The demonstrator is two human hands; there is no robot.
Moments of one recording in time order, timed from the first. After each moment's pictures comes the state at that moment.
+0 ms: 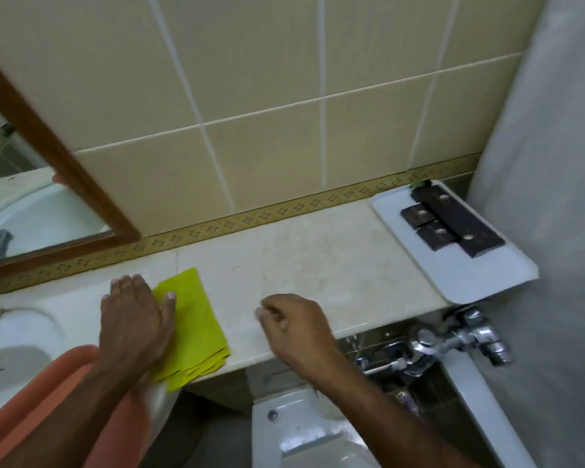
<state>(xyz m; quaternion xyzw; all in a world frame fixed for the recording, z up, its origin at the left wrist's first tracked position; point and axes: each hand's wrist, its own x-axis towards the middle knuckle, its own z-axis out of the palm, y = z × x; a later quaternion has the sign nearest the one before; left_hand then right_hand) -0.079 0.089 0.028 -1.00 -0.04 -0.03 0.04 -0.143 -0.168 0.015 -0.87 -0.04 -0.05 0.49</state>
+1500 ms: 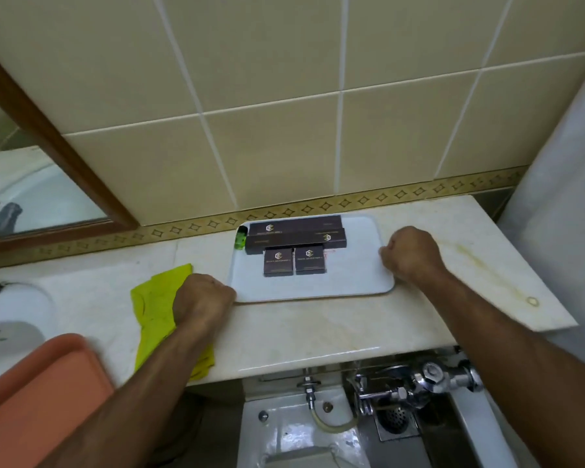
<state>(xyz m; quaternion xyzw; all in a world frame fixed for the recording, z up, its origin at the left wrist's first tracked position) -0.036 -0.038 0.009 -0.91 -0.28 0.02 -0.30 -0.002 -0.364 0.014 -0.95 0.19 0.04 0.24</state>
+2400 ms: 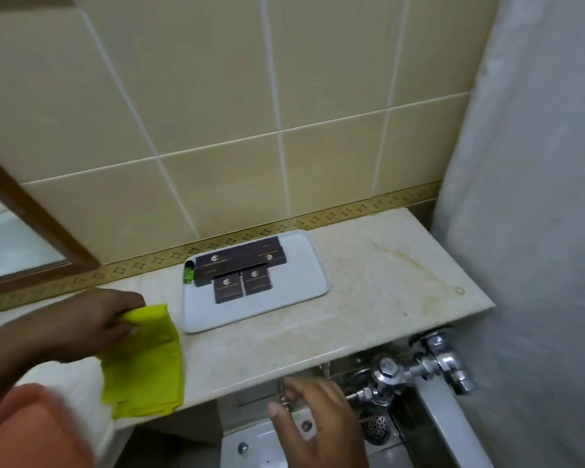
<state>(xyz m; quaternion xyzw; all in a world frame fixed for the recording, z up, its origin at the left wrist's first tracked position) -0.029 0.075 0.116 -0.96 0.22 0.19 0.00 -0.236 -0.233 0.007 -0.84 0.08 -0.18 0.50</state>
